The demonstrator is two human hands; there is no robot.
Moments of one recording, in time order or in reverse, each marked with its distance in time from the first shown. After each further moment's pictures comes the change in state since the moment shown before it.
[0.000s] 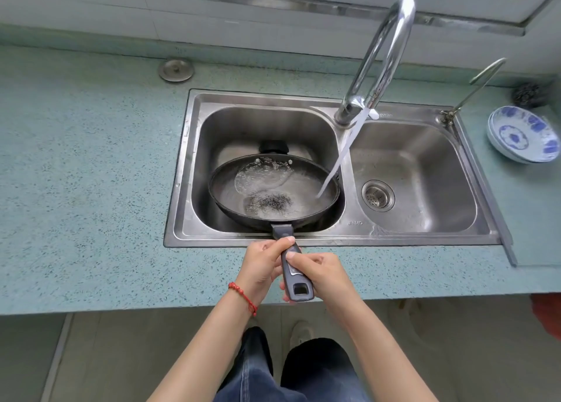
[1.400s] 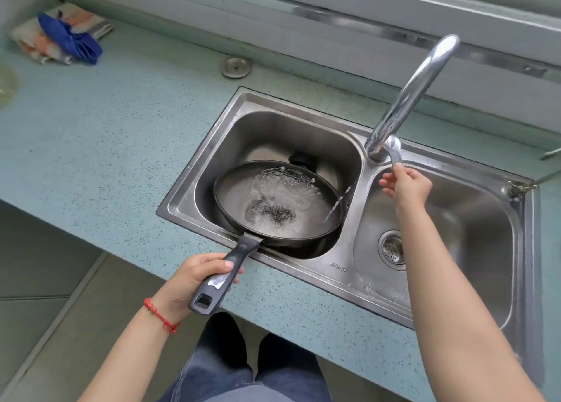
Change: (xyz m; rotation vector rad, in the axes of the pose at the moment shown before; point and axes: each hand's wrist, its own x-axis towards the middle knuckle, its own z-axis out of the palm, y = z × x) left_hand -0.038 -0.002 0.019 0.027 0.243 0.061; right_hand 0.222 -0.123 -0.203 0.068 0.379 -0.310
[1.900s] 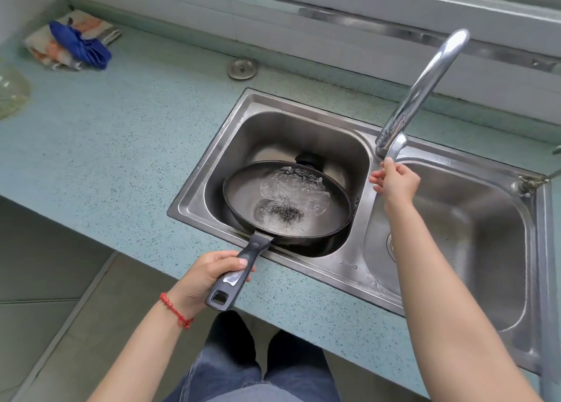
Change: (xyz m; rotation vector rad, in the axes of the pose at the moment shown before) left_hand 0.002 0.000 -0.005 0.018 -0.051 0.017; right_hand -0.024 0.004 0.029 -0.039 0.004 0.004
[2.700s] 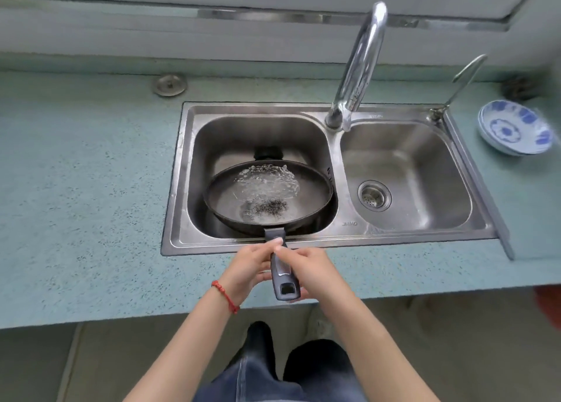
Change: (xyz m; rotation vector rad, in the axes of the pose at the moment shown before) left_hand 0.036 0.008 -0.016 0.142 -0.348 -0.072; right_hand -0.282 0.026 0.070 -0.203 -0.355 0.402
